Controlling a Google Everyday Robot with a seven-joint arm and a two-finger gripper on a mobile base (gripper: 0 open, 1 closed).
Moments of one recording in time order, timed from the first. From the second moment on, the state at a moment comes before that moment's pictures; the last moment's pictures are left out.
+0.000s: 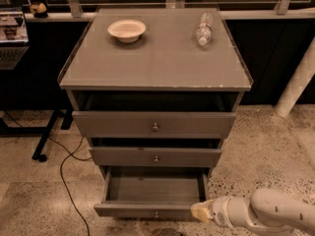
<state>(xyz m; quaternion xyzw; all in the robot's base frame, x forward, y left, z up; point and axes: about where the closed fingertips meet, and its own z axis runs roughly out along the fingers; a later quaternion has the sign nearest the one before) 0.401 -0.153 0.457 -0.23 0.89 0.30 0.24</state>
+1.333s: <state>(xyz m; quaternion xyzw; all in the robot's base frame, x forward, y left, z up) 0.398 -0.187 0.289 -0.17 0.90 0.36 0.17</state>
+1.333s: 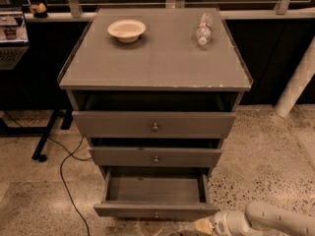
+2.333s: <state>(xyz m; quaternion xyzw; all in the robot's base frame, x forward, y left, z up) 0.400 -0.196 0.225 -0.11 0.91 0.36 0.15</state>
